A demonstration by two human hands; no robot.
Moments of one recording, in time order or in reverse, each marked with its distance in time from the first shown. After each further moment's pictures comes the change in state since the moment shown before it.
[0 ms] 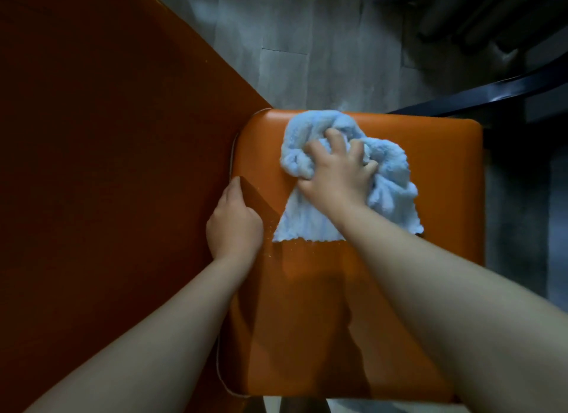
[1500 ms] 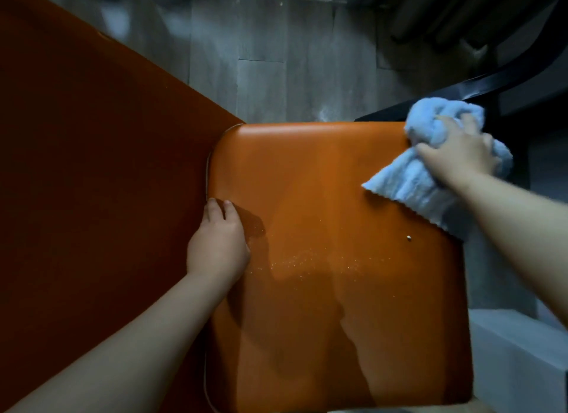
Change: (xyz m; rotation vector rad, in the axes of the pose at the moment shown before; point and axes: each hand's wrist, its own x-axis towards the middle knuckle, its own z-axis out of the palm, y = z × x) left_hand -0.001 0.006 -0.006 0.545 -0.224 0.281; right_hand 0.039 0.174 -0.066 -0.010 0.012 0.507
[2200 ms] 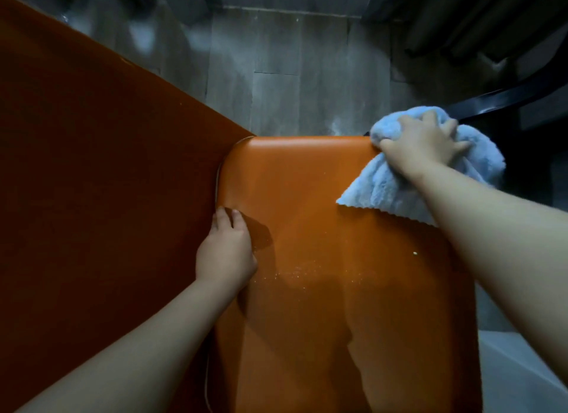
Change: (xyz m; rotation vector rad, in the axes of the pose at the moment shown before) left_hand 0.000 0.005 -0.003 -0.025 -0.042 -0.037; right_hand -0.003 -0.075 -0.003 -0.135 -0.038 -0.105
